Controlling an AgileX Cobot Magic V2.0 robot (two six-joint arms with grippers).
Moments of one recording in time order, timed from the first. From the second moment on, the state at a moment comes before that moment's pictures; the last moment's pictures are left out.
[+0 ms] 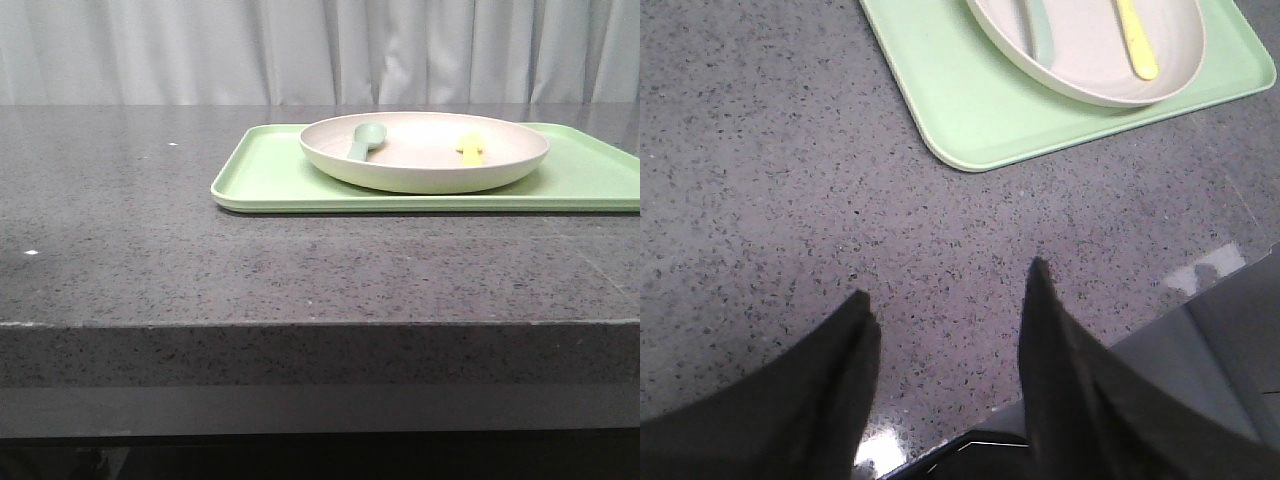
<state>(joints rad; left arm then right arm) -0.04 1.06 -0.98 -0.70 1.00 0.54 0.00 0.47 -0.72 0.03 0.70 -0.03</state>
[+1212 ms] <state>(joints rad) -0.04 1.06 -0.98 -0.70 1.00 0.54 0.30 1.62 -1.62 0.00 1.24 0.16</state>
